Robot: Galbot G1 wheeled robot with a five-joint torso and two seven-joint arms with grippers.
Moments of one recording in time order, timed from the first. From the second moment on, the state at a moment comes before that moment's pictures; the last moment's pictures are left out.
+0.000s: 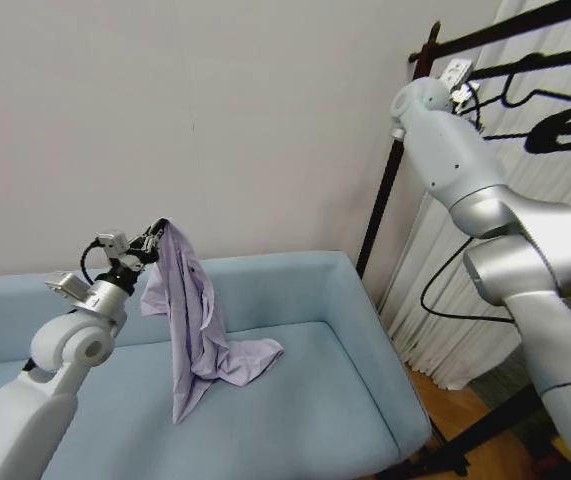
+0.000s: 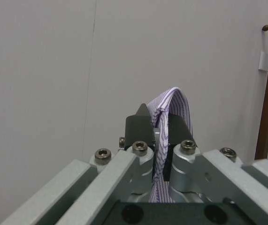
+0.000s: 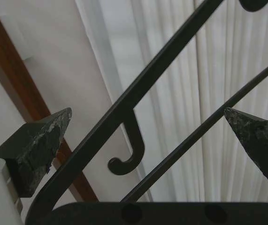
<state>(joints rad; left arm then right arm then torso) 0.92 -0.84 -0.62 -2.06 -0.92 0.13 -0.03 0.75 1.27 -0.27 0.53 1.09 -0.39 1.14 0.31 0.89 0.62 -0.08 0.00</state>
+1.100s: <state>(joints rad) 0.93 -0.85 -0.61 -2.03 -0.91 0.12 -0.01 0.76 1.31 -0.18 0.41 0.94 -0.38 0.97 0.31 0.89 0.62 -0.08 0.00</state>
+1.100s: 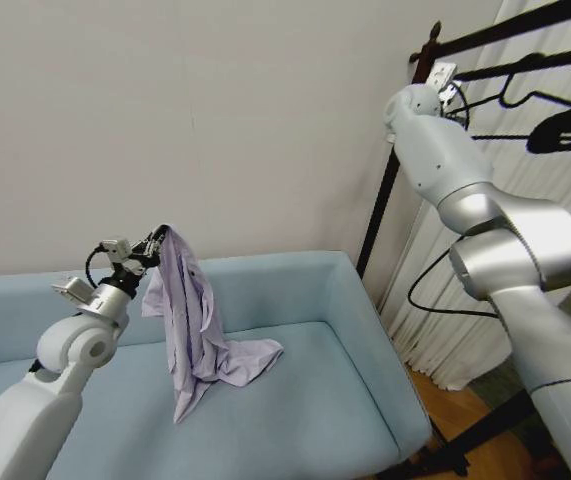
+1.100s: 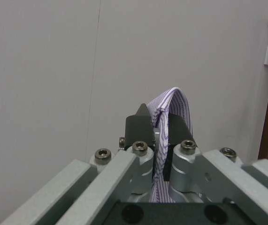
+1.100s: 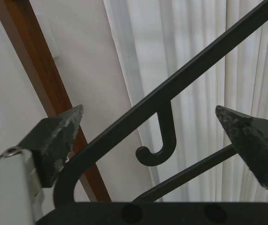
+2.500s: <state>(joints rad) 0.93 -0.87 -0.61 -2.03 -0.91 0.12 0.00 0.71 1.23 -0.27 0.52 1.01 -0.35 0.99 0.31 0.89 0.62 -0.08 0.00</state>
